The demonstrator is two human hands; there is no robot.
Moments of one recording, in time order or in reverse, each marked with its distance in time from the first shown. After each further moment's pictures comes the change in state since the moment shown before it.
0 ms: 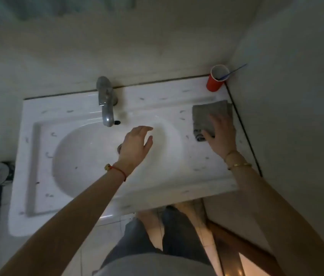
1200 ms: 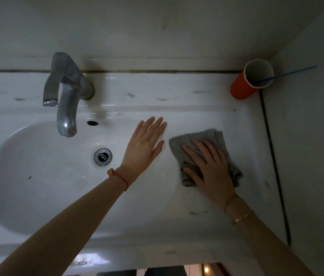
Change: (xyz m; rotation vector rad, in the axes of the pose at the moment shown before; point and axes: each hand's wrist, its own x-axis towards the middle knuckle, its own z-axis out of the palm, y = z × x) left_hand 0.087 -0.047 0.140 0.192 0.132 0.192; right_hand 0.024 0.026 0.096 -0.132 -0.156 -0.445
